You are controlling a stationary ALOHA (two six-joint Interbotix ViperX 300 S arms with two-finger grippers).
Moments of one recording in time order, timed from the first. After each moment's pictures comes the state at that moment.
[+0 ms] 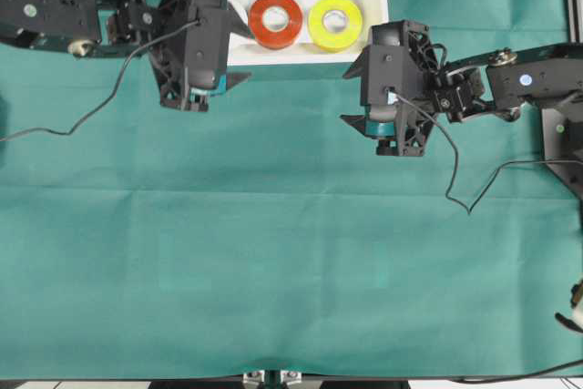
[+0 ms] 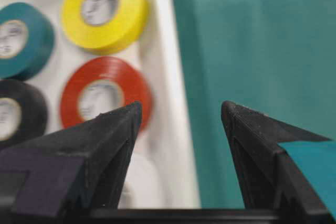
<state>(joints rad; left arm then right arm) 0.17 -0.04 0.69 -0.02 0.01 0.42 -0.03 -0.15 0.84 -0.66 0.16 0.73</state>
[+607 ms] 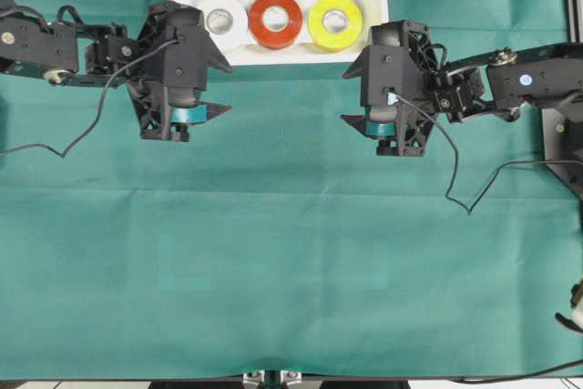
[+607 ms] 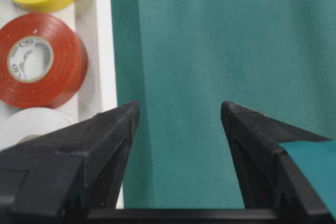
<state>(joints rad) 0.11 -0.09 0.79 -0.02 0.01 0.25 -0.03 -0.15 0.84 -0.66 0.16 0.72</state>
